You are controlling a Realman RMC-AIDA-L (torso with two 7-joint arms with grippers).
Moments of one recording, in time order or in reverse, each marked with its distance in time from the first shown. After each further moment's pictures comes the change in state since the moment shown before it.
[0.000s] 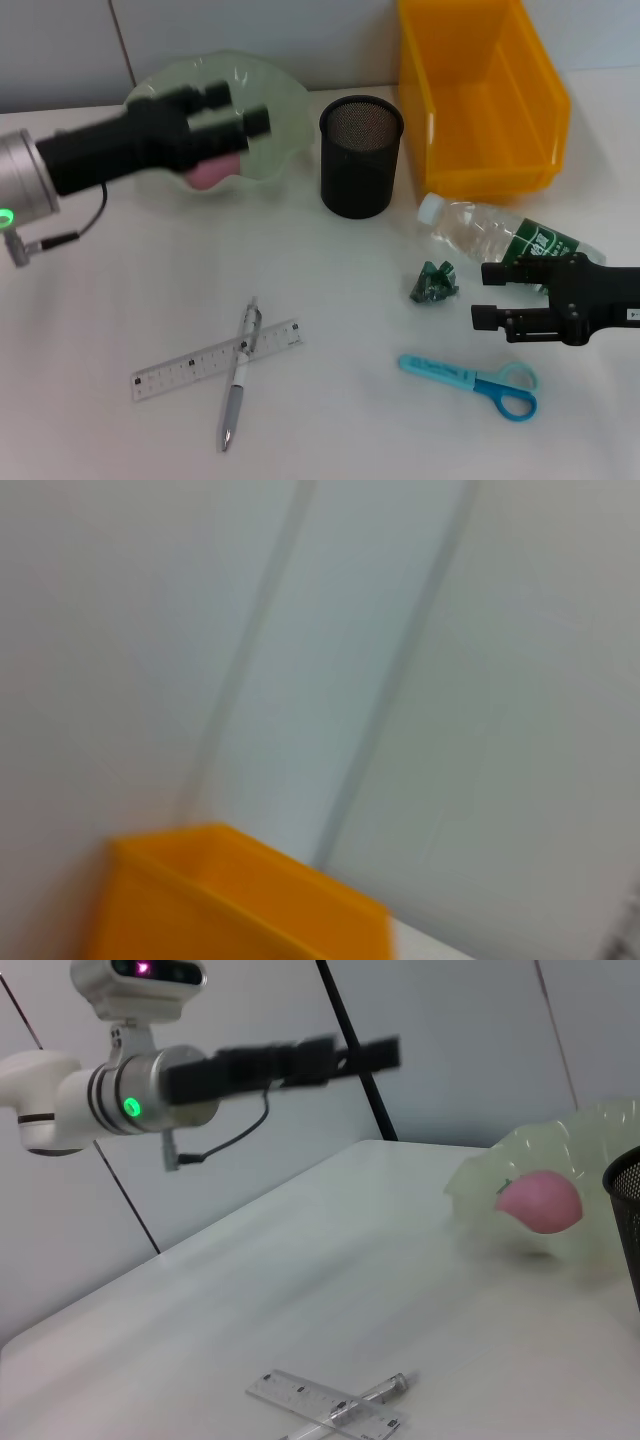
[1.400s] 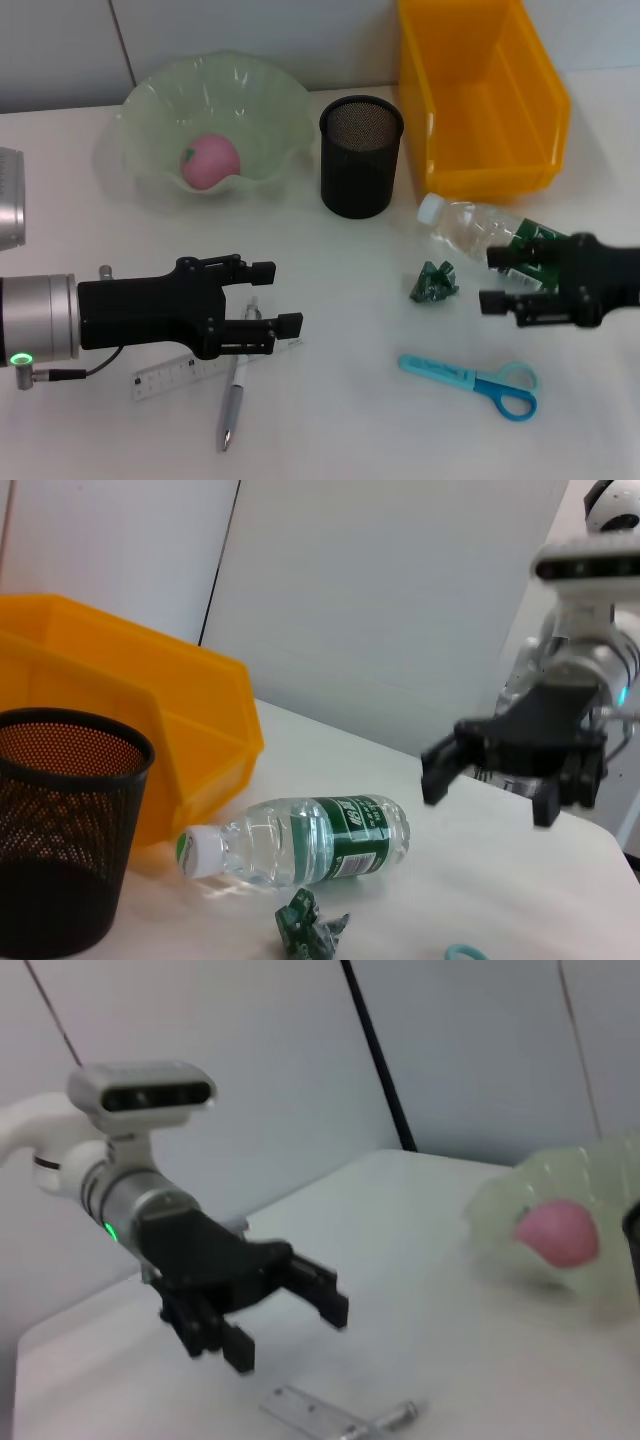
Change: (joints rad) left arm 0.070 -0.050 -0.007 -0.008 0.318 0.145 0.116; right arm 0.017 -0.003 0.001 -0.083 0.005 -0.060 0.034
